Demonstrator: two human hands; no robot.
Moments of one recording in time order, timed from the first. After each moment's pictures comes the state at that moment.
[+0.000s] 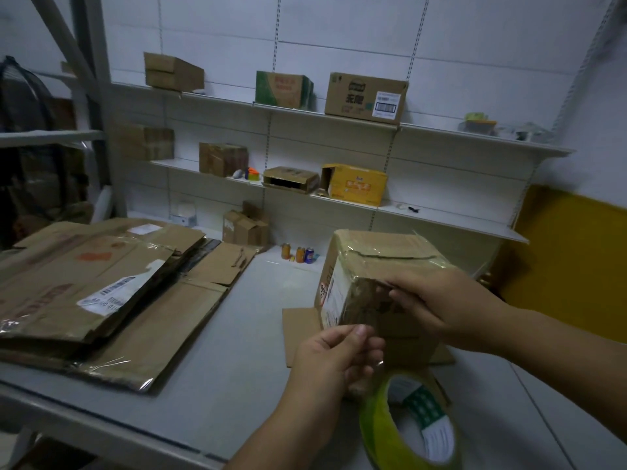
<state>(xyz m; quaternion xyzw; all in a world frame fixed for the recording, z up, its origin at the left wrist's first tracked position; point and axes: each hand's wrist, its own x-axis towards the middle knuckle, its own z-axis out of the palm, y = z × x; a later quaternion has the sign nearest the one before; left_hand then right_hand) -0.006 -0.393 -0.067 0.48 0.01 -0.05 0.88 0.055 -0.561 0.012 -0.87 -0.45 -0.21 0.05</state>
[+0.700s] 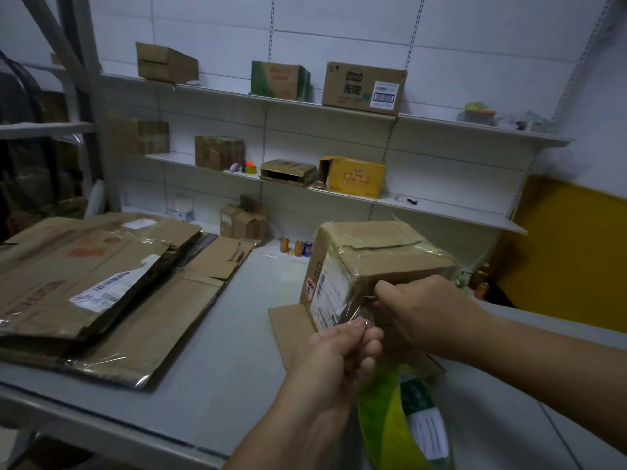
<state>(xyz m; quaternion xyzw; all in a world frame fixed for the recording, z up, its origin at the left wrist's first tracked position) -0.013 -0.393 -0.052 0.38 0.09 -0.13 0.91 0.062 -0.548 -0.016 -0.81 -0.47 -0.33 -0.08</state>
